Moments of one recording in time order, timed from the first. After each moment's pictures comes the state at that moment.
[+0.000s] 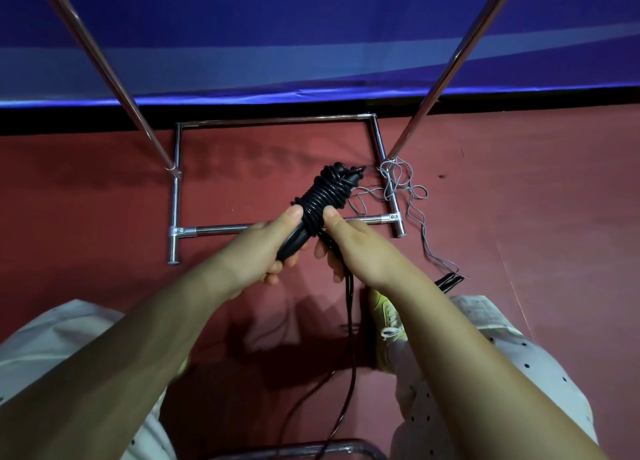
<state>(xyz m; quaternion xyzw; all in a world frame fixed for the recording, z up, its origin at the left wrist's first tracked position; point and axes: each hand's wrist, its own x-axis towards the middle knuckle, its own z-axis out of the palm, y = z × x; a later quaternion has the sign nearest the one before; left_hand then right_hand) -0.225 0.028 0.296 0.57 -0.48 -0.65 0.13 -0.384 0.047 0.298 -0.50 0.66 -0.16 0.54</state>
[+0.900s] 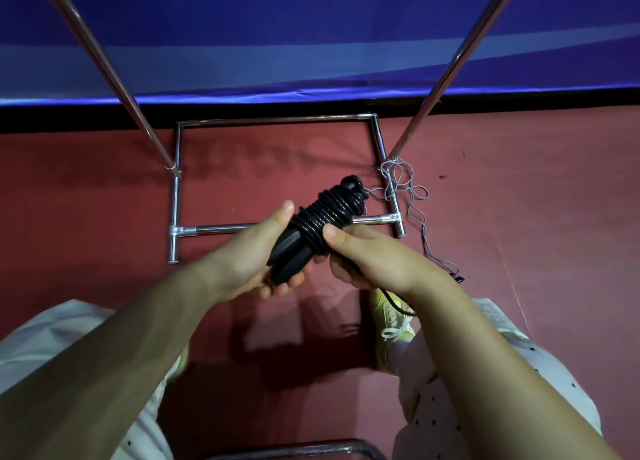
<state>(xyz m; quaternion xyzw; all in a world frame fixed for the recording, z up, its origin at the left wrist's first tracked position) -0.217 0.026 0.289 0.47 -0.44 -0.76 0.08 -0.399 0.052 0.300 -0.52 0.52 -0.18 0.65</state>
